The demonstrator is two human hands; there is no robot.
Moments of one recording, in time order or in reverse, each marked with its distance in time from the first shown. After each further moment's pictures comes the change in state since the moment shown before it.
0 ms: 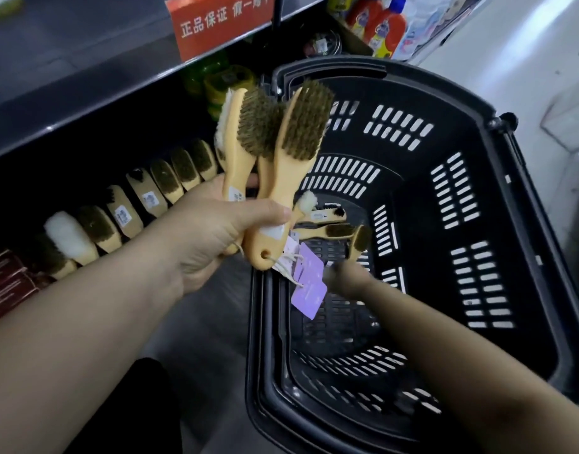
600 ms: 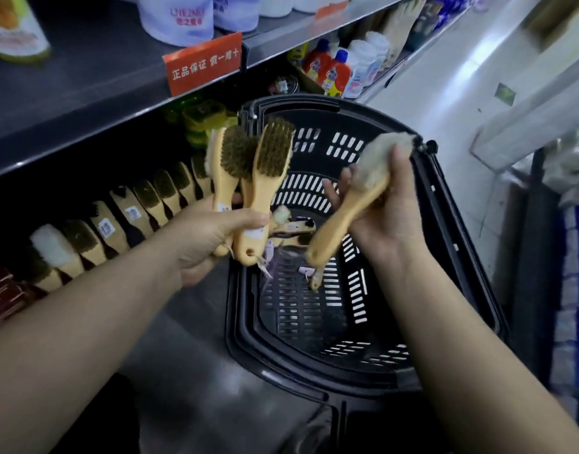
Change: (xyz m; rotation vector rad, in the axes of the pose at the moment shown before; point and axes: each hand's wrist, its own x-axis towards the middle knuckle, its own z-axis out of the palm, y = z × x) left_hand -0.028 -0.005 0.014 -0.054 -0.073 0.013; right_hand -0.184 -0.077 -0.132 1.943 0.077 -0.585
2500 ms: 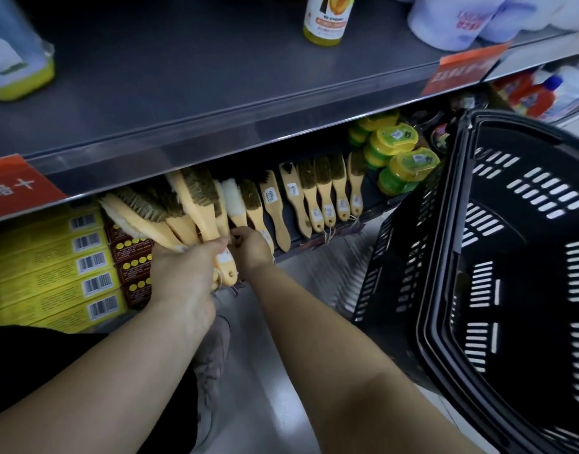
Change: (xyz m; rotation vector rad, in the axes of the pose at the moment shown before) left_hand -0.082 -0.068 -0.173 -0.474 1.151 0.057; right_hand 0.023 0.387 0.082 -1.423 -0.333 0.366
